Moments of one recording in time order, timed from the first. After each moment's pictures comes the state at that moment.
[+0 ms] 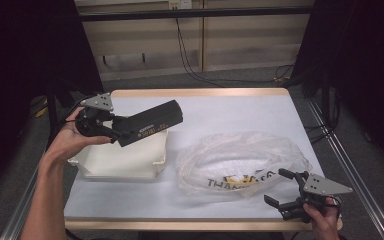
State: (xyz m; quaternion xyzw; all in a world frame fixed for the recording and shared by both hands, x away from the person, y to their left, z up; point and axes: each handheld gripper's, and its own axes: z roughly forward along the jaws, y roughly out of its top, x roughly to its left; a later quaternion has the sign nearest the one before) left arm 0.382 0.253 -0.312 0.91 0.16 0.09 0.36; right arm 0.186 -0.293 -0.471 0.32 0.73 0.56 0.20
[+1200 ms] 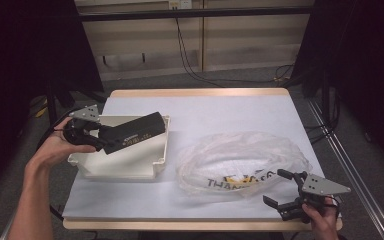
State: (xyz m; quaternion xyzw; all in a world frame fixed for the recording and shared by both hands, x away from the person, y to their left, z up) left arm 0.395 0.300 -0.356 0.92 0.16 0.09 0.34; right arm 0.187 -0.291 -0.471 0.31 0.74 0.56 0.20
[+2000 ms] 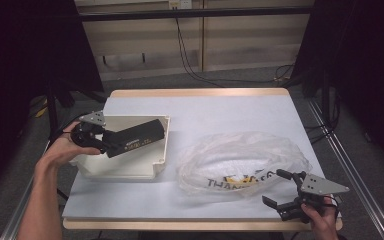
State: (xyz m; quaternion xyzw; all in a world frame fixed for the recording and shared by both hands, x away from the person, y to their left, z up) left arm 0.413 0.301 -0.391 0.93 0.18 0.07 0.31; right arm 0.188 -0.289 -0.472 0.31 0.74 0.56 0.20
